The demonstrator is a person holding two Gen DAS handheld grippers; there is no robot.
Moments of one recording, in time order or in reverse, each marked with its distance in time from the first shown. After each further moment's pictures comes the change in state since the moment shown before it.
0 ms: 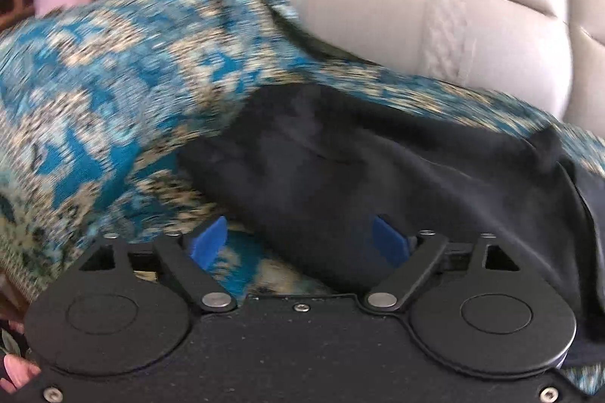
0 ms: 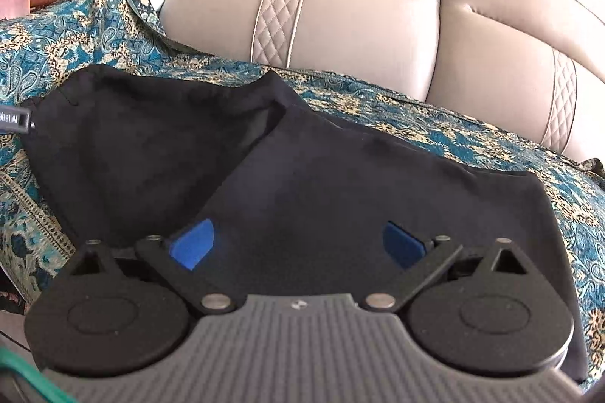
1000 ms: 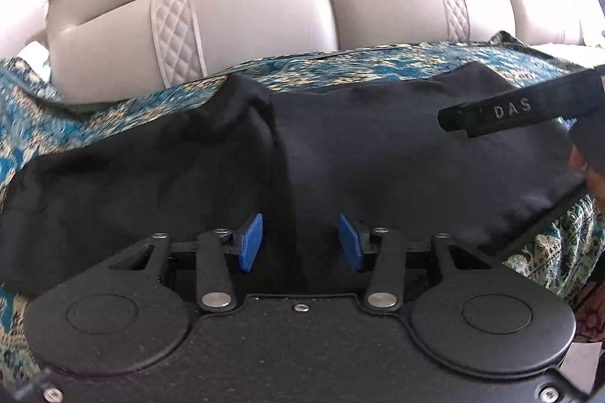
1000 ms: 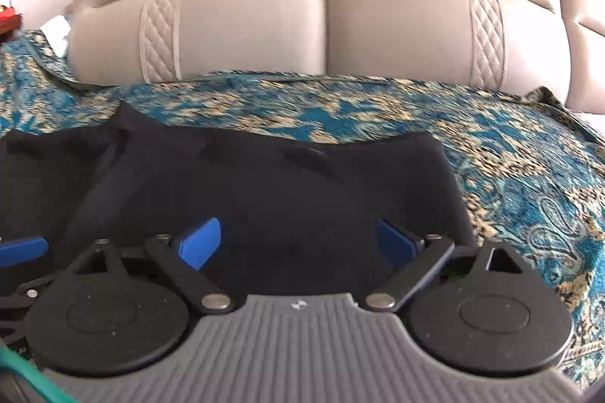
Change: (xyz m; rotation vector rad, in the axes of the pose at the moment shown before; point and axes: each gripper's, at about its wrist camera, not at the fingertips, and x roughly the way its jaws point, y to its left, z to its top) left arm -0.064 -0.215 -0.074 0.507 -0.052 -0.394; right arm 0.010 -0.129 0.008 0.236 0.050 -0.080
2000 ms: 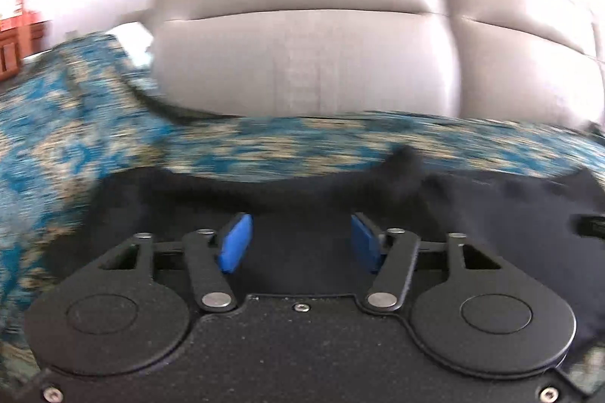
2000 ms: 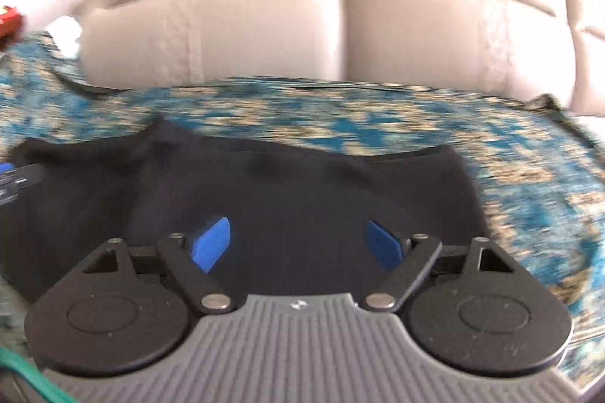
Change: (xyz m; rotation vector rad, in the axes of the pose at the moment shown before) left arm -0.001 0.114 0.039 -0.195 -0.093 0.135; right arm -0.010 0.029 0.018 0.003 0.022 -0.049
